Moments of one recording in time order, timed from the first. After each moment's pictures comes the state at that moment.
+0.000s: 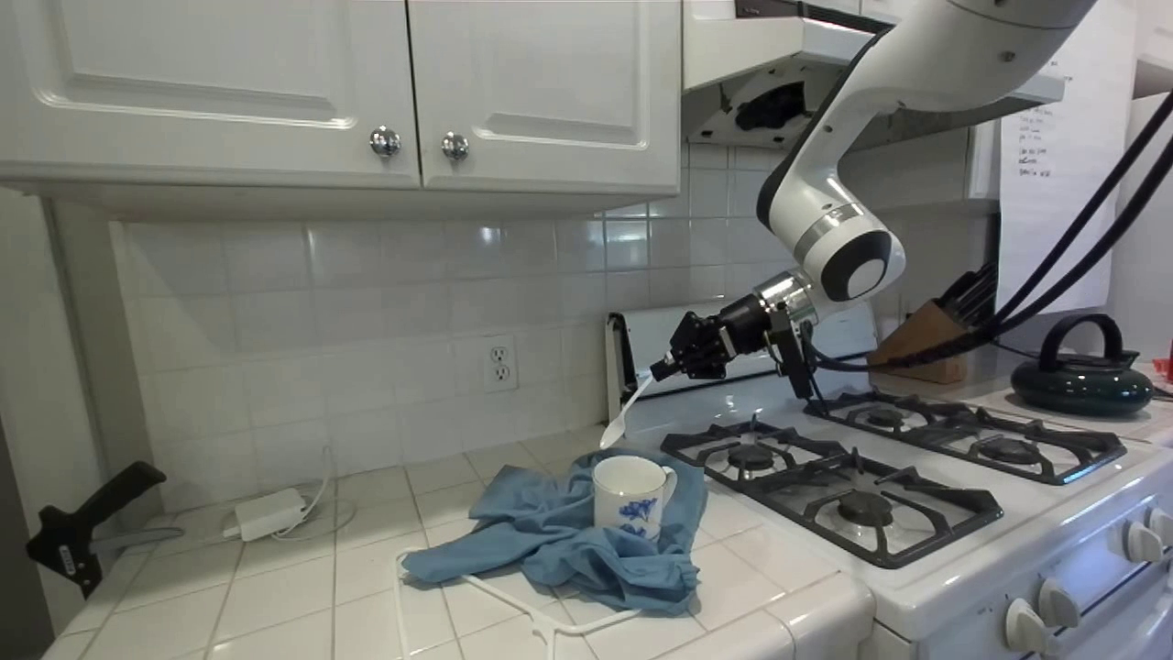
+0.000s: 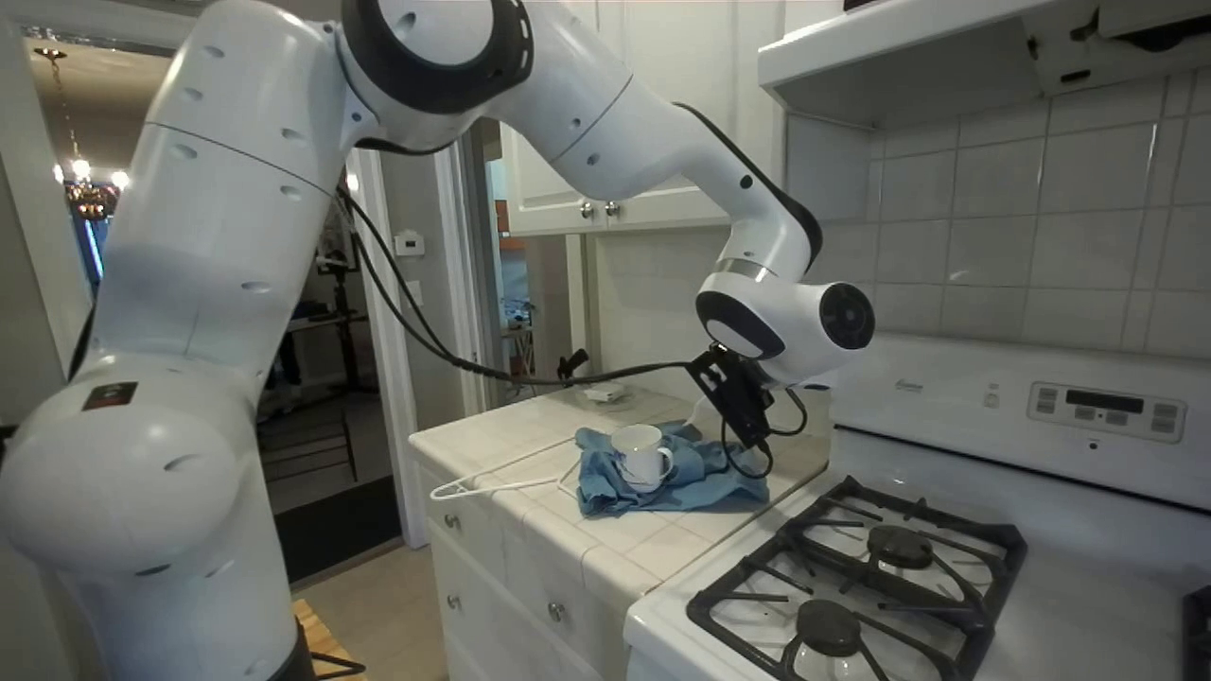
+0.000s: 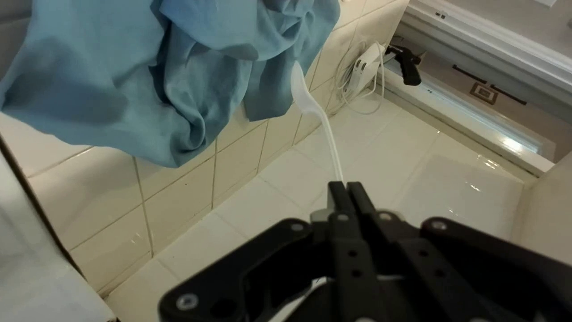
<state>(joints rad) -0.24 0.42 -0.15 -1.93 1.42 2.07 -1.17</state>
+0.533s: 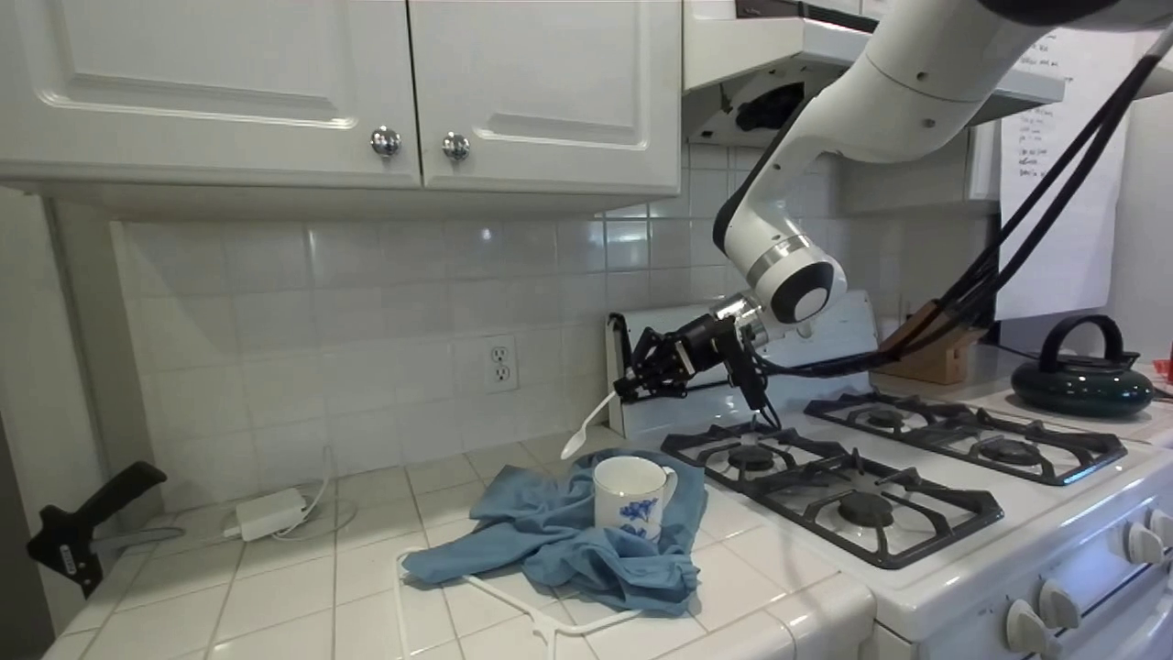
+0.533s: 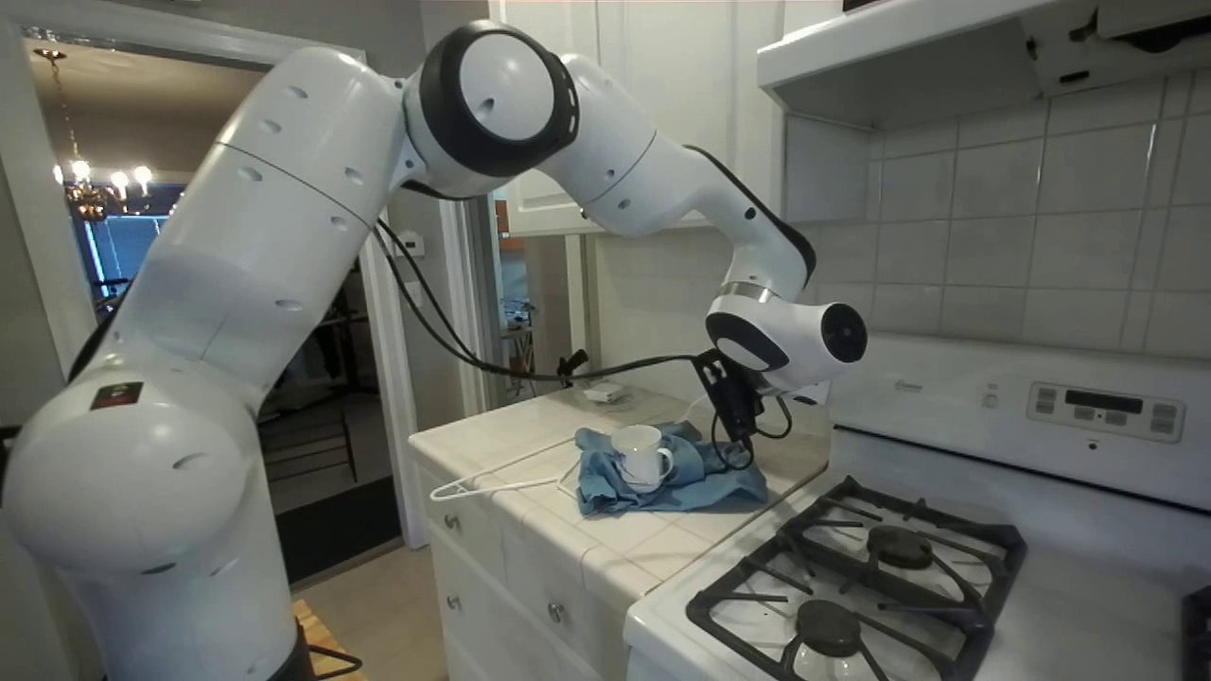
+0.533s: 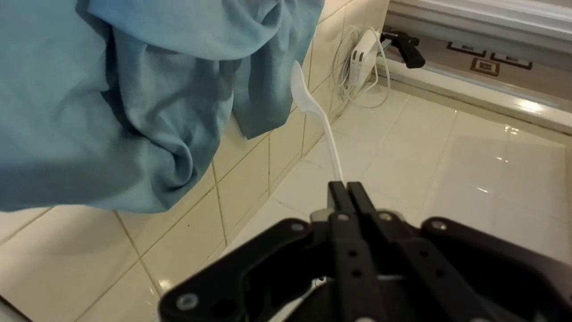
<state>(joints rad) -0.21 0.59 -0.11 -1.73 1.42 2.07 -0.91</state>
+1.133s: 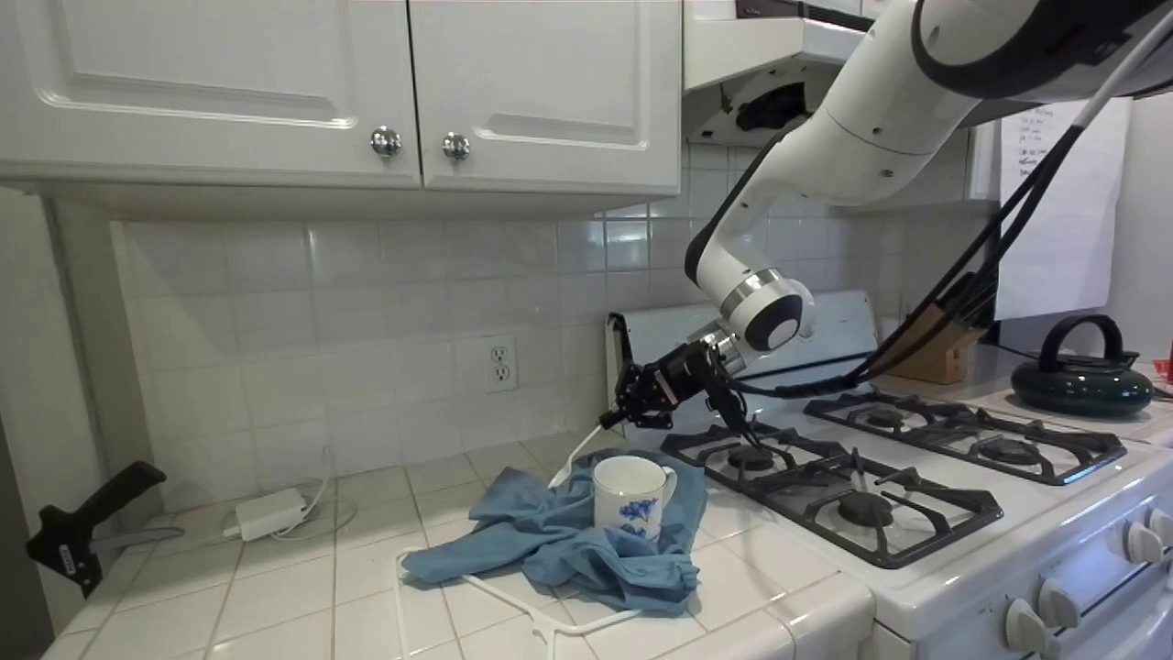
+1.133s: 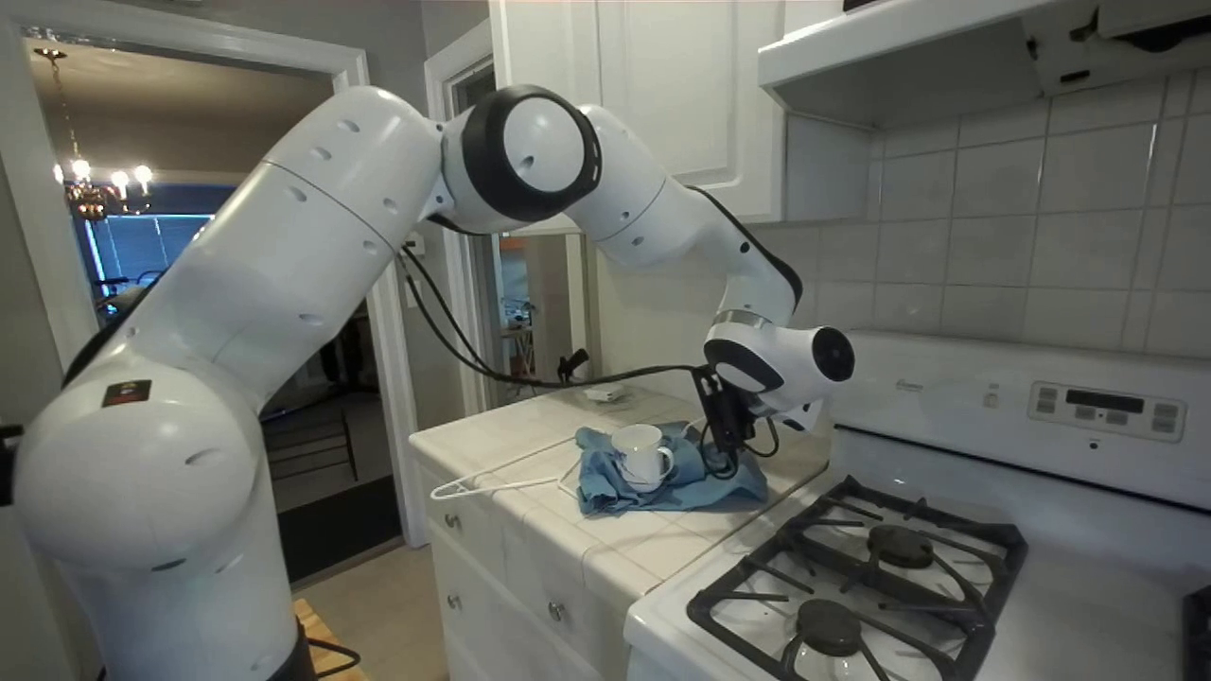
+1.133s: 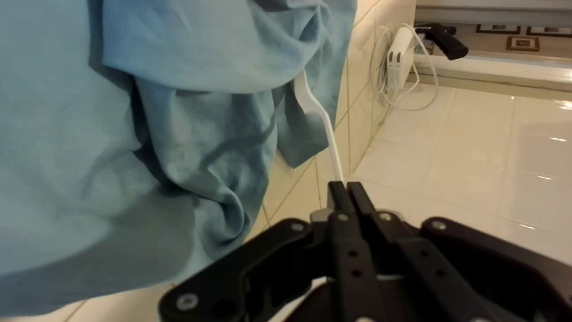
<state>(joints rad) -0.17 0.72 -0.11 -1.62 1.38 2.12 -0.72</state>
